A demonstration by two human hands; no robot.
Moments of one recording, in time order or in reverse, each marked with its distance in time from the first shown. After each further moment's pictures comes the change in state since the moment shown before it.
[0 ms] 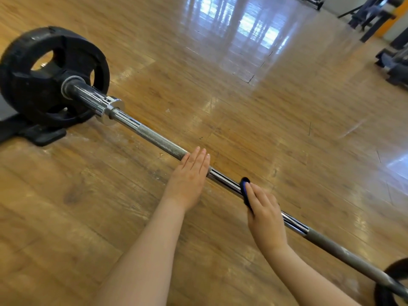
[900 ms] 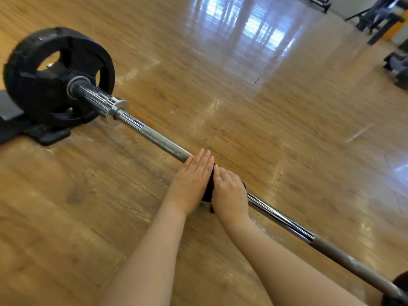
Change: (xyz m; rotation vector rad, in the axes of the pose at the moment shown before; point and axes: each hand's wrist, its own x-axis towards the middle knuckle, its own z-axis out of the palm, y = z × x) left_hand 0.002 -0.003 0.008 0.013 0.084 0.028; right_hand 0.065 -0.069 0.041 -0.107 -0.028 -0.060
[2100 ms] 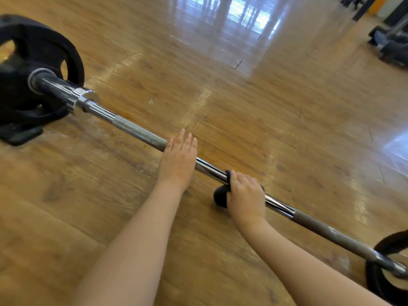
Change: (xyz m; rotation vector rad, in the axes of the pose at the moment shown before) left_hand 0.029 0.024 -0.010 0.052 -0.110 -0.132; right_hand -0.055 0.065 -0.018 -0.106 0.087 0.092
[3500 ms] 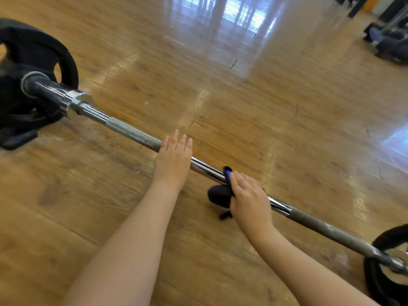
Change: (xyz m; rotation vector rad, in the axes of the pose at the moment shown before) left_hand 0.001 0.000 -0.002 -0.003 -0.033 -0.020; right_hand -0.015 0.015 -0.005 0.075 -0.053 -0.025
